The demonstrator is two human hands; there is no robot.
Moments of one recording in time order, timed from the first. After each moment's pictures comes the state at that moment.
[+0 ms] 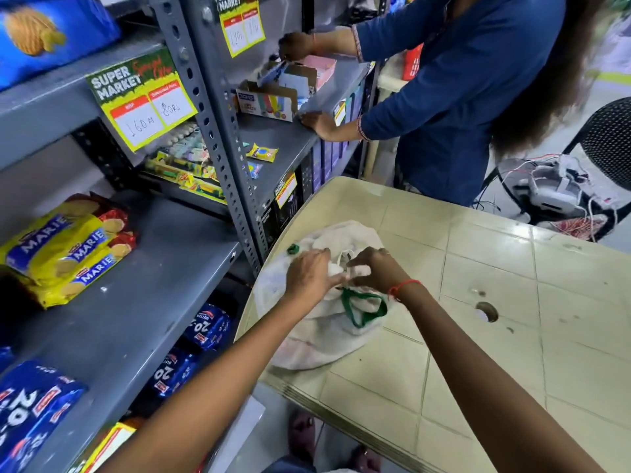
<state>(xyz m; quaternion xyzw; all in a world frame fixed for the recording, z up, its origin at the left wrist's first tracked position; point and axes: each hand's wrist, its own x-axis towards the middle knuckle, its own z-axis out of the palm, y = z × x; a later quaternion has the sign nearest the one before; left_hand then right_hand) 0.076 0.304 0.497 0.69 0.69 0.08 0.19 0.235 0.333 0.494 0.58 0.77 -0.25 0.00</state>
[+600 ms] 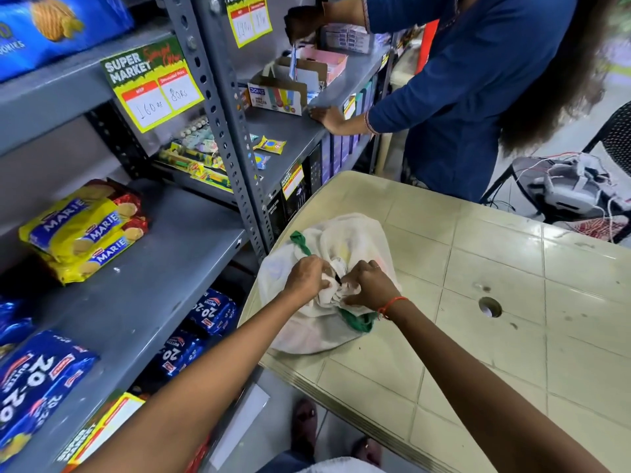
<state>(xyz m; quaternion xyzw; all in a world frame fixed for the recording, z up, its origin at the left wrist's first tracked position) 0.070 0.294 0.463 0.65 0.70 0.08 0.28 0.230 0.304 0.441 0.53 0.82 -0.21 0.01</state>
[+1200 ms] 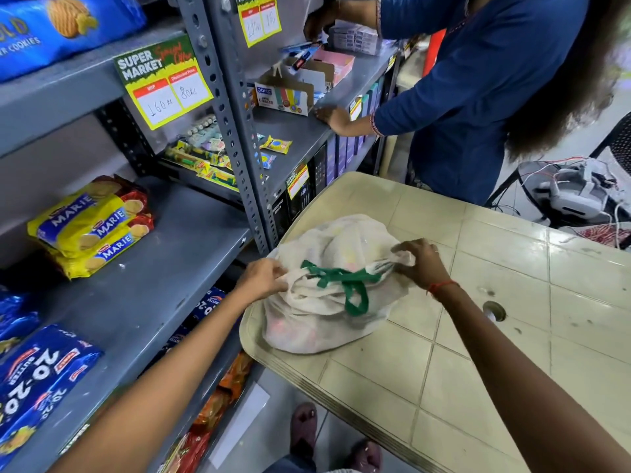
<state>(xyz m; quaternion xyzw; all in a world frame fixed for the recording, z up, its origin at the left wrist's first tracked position) -0.015 0.278 0.470 0.58 0.76 0.05 0.29 0.303 0.337 0.461 0.65 0.71 -0.23 -0.14</state>
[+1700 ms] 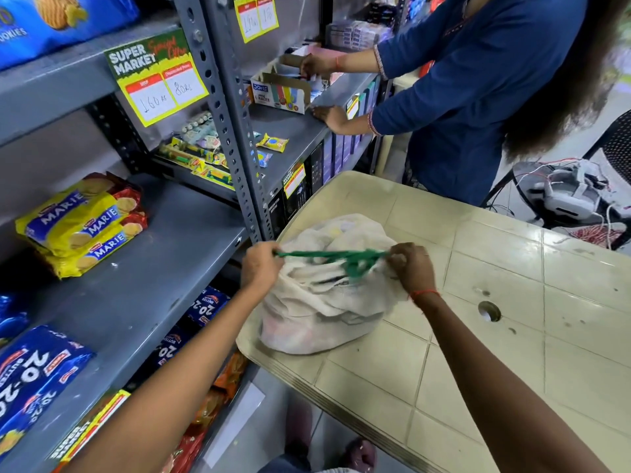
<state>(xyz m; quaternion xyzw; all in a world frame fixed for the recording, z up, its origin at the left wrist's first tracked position) 0.005 0.293 0.473 0.52 0.80 0.21 0.21 0.284 0.335 0.442 0.66 0.68 -0.20 -0.24</state>
